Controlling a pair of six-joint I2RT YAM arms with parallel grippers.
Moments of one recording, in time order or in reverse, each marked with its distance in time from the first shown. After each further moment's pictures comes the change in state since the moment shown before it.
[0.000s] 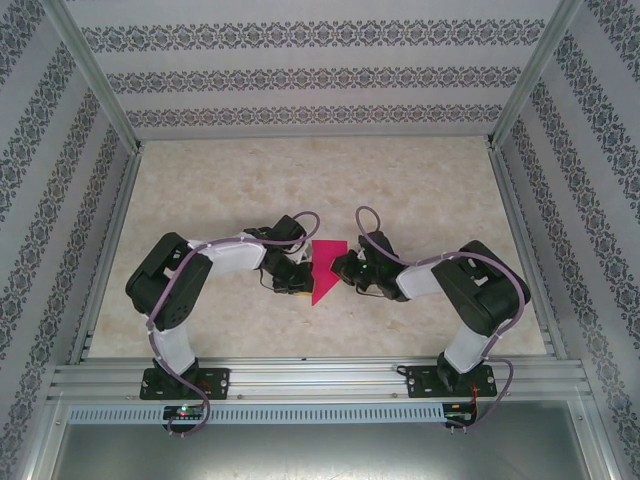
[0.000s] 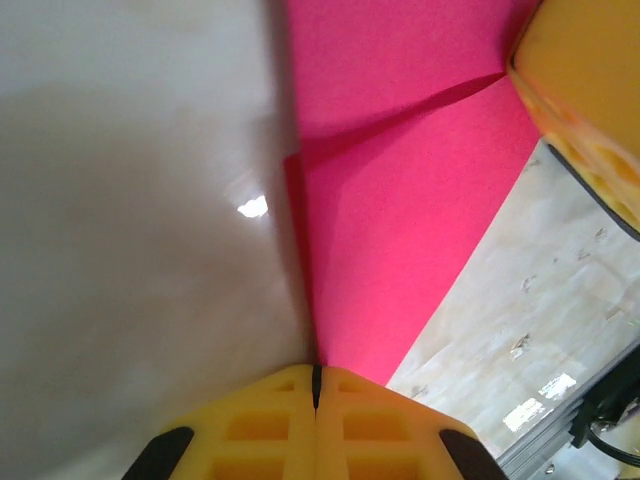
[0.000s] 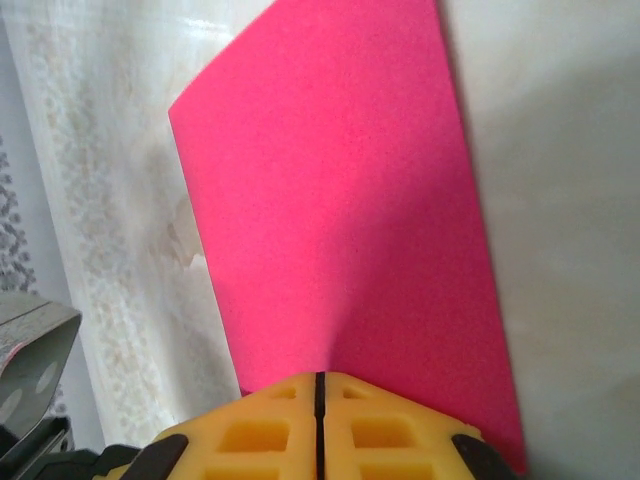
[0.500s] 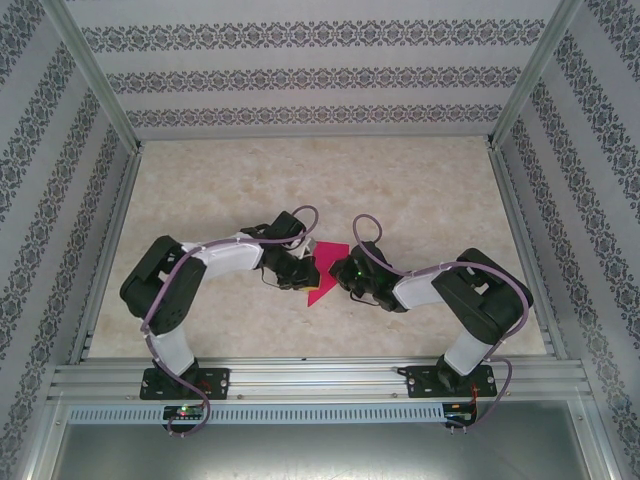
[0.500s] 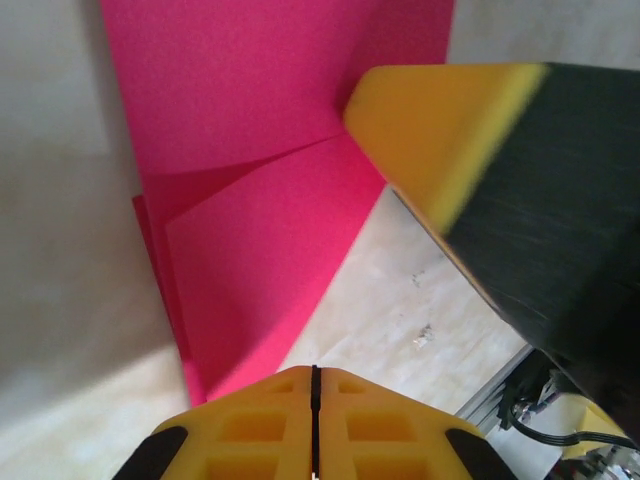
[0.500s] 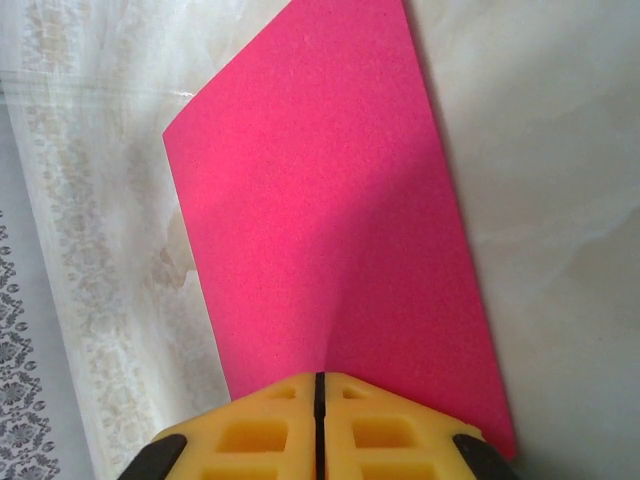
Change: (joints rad) left arm 0.000 -0.008 -0.001 0.093 0.094 -0.057; right arm 0.096 -0.041 -0.035 0.010 0.201 0.131
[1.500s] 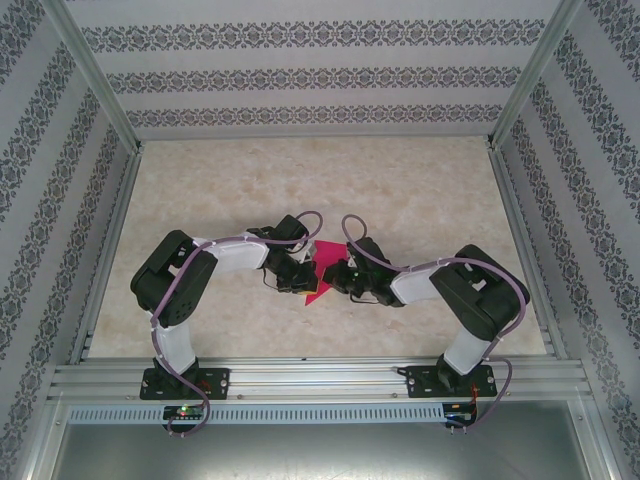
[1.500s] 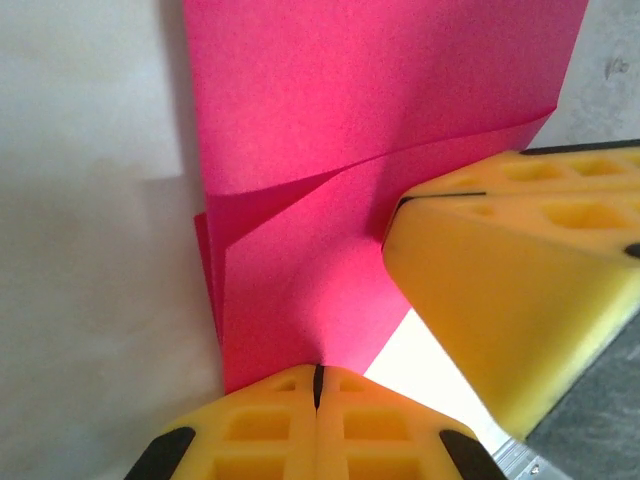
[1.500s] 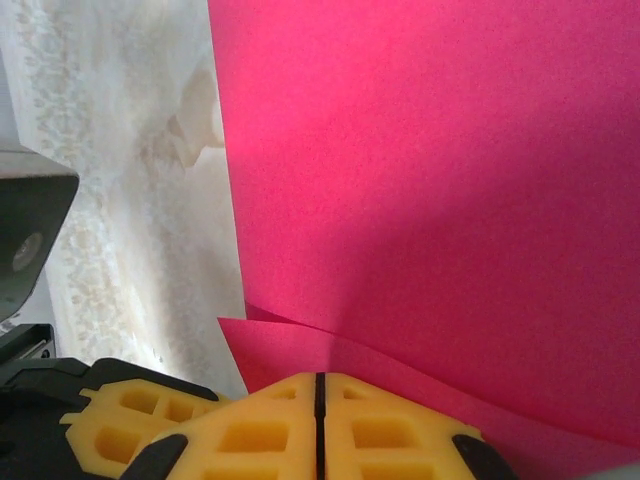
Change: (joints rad) left arm -0.002 0.059 0.018 -0.045 -0.053 0.058; right arm -0.032 0.024 0.044 -0.060 -0.219 -0.211
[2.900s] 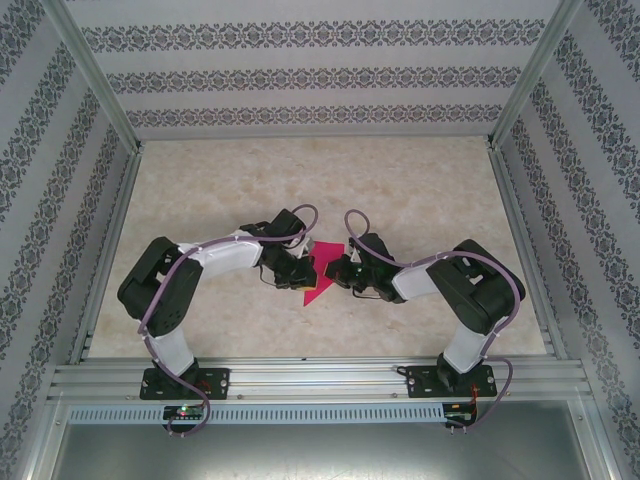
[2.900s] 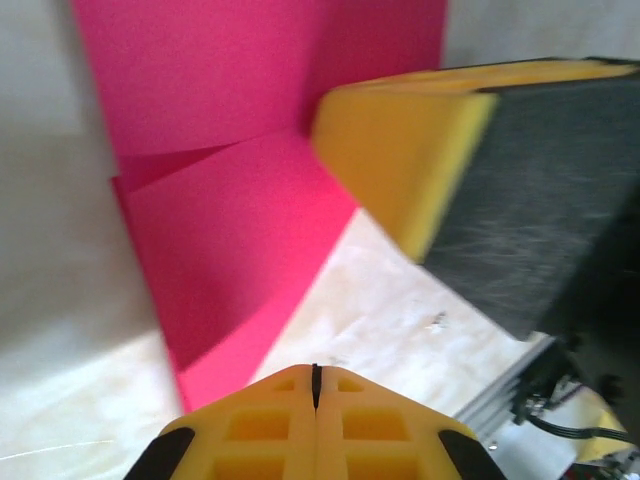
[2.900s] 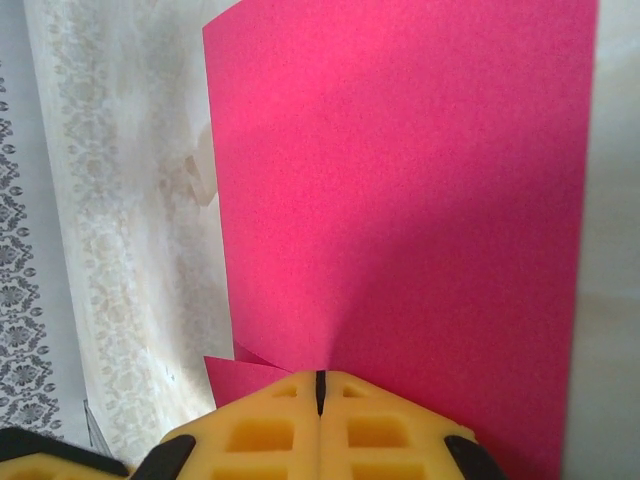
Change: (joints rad) left arm 0.000 -0.094 0.013 -0.042 0.025 -0.049; right arm -0.044 0.043 0.007 0.067 -0.058 -0.033
